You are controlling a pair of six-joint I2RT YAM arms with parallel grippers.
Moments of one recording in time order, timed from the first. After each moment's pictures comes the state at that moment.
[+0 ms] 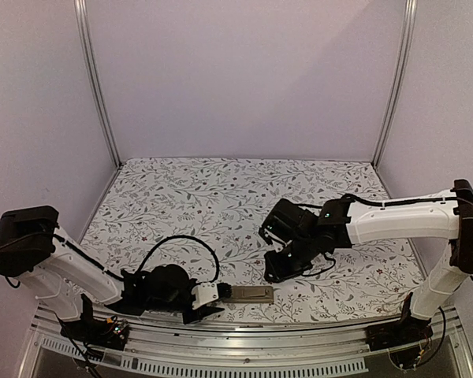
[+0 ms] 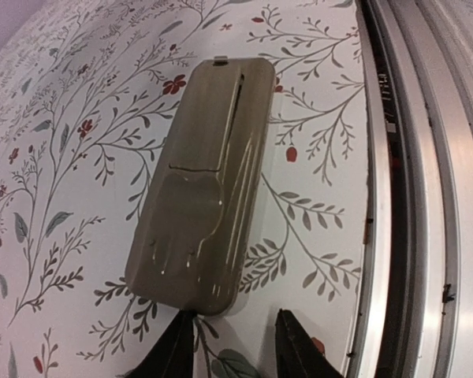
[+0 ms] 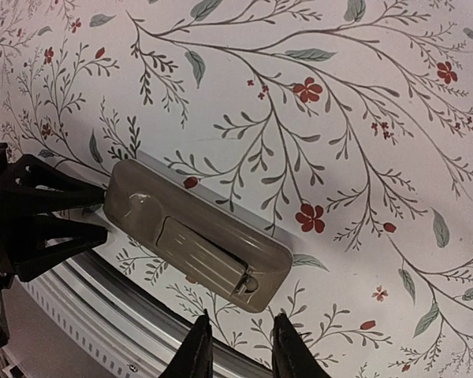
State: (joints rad) left arm -1.25 1.56 0.34 0.56 -0.04 0.23; right arm 1.10 1.65 1.16 -0.66 -0.05 0.67
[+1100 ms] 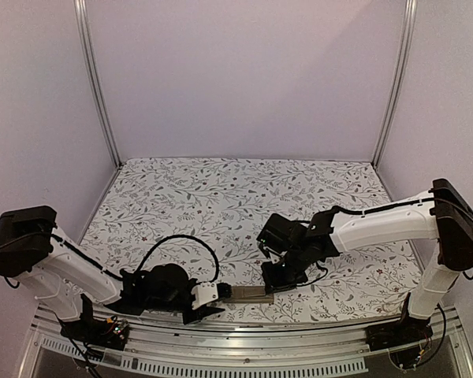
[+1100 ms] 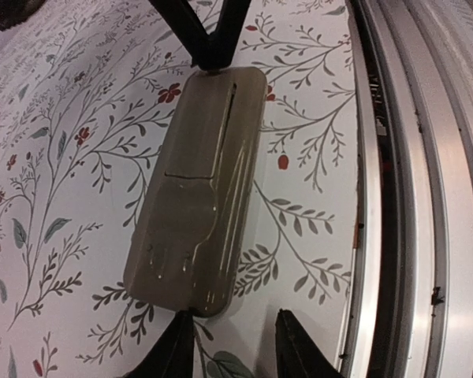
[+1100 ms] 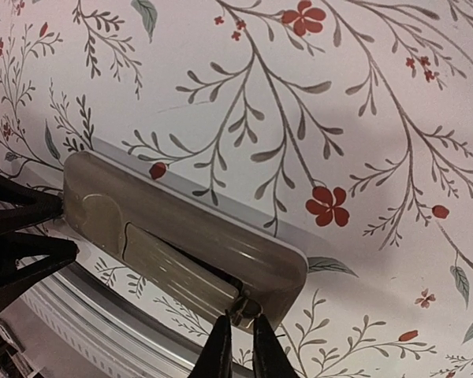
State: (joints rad) left arm -1.25 1.55 0.34 0.56 -0.02 0.23; right arm 1.11 1.74 1.11 -0.60 -0.14 0.80
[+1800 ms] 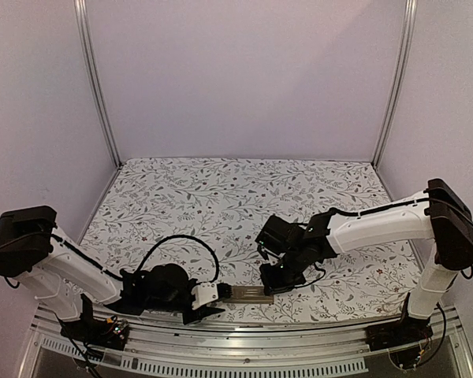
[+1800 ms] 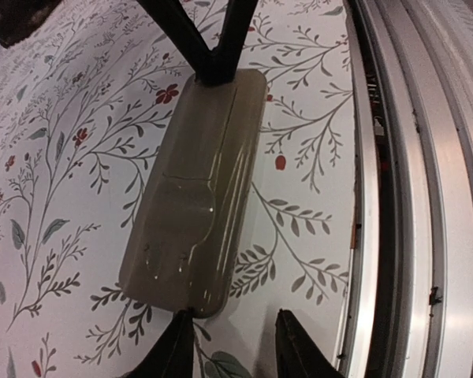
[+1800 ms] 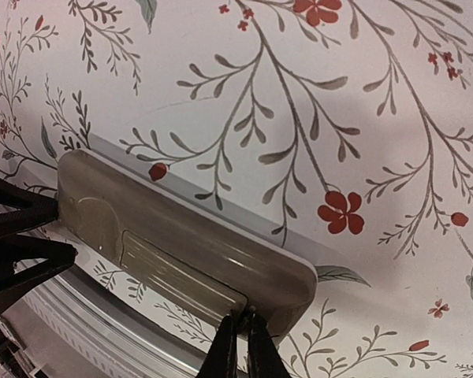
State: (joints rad) left arm -1.25 1.55 0.34 0.56 -0.02 0.23; right arm 1.11 1.77 1.10 -0.58 -0.17 0.80
